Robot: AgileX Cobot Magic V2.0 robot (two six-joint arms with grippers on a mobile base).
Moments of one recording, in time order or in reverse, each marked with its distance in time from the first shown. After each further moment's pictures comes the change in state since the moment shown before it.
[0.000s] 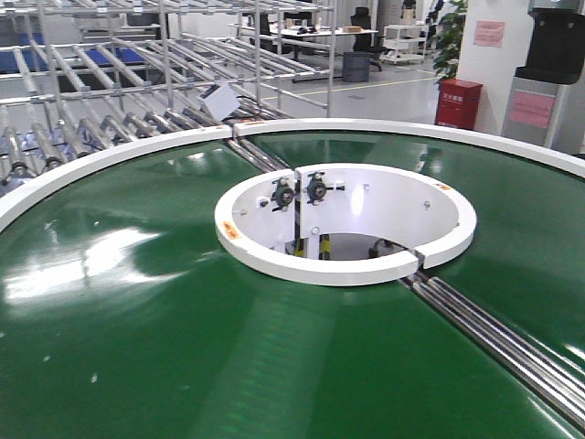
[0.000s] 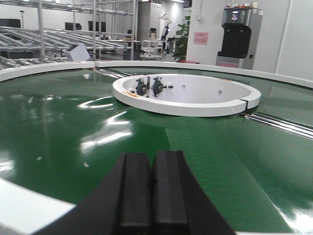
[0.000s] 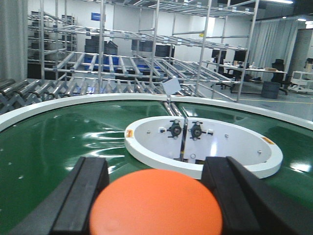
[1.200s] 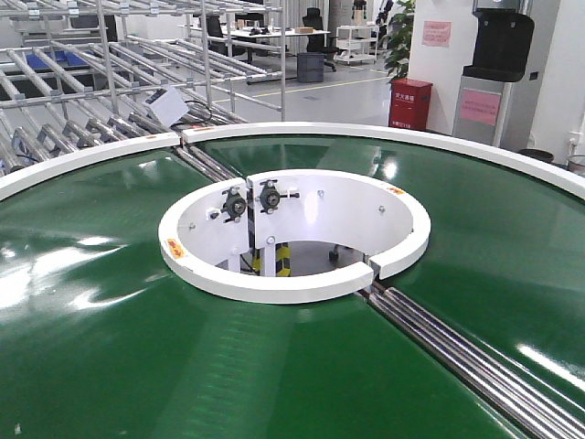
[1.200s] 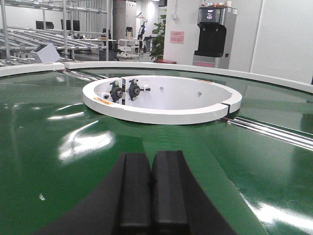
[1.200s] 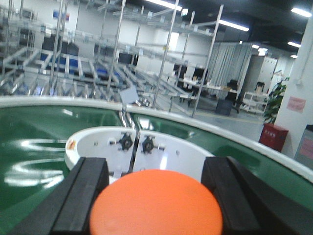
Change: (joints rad) left arm 0.000 0.000 0.000 0.000 0.000 0.000; right arm 0.000 0.282 0.001 -0.149 -0.306 0.007
